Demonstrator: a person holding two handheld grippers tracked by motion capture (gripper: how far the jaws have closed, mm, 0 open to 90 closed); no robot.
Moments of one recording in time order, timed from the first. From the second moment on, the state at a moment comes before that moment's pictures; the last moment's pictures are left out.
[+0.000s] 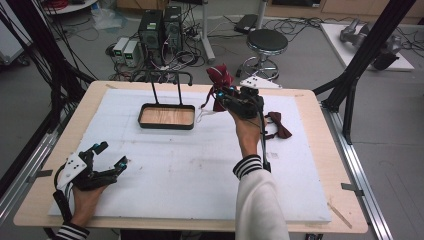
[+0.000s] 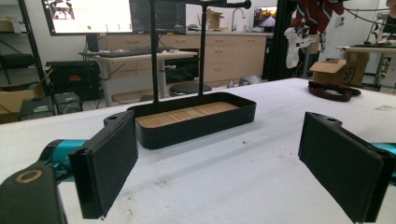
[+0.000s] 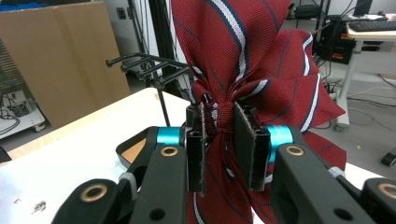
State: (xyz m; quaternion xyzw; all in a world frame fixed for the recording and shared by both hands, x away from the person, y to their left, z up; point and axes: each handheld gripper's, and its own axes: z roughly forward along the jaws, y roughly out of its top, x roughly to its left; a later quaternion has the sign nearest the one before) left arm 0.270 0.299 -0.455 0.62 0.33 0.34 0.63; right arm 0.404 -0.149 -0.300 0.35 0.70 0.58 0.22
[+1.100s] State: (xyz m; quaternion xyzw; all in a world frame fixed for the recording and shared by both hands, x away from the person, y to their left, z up) left arm 0.270 0.299 -0.455 0.62 0.33 0.34 0.63; right arm 0.434 -0.101 -0.289 0.34 0.71 0.58 0.22
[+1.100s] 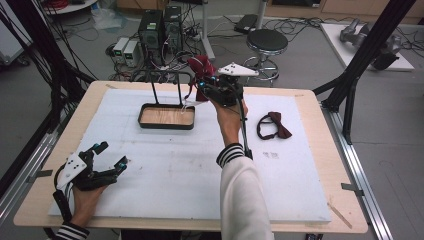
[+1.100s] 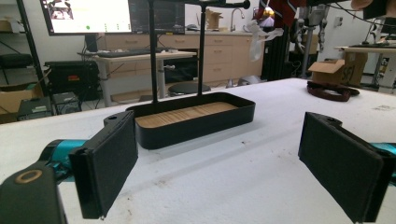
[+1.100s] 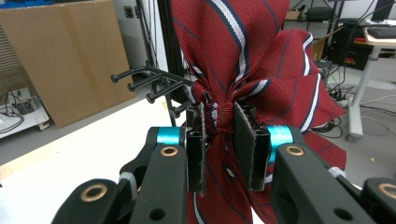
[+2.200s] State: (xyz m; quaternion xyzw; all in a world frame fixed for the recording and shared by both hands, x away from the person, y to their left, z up) left arm 0.270 0.299 -0.455 0.62 0.33 0.33 0.63; right arm 0.471 -0.078 -0.299 0.36 0.72 0.55 0.24
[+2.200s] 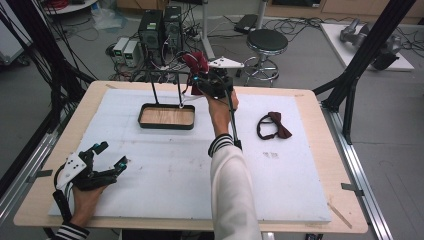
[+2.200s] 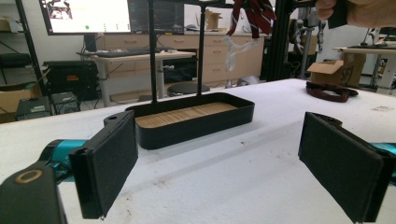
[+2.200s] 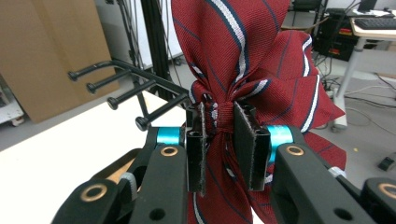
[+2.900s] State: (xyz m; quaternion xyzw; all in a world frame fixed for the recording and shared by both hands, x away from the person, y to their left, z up) left arm 0.270 0.300 -0.455 0.62 0.33 0.34 0.63; right arm 0.478 -0.086 -0.311 0.38 0.73 0.51 0.23
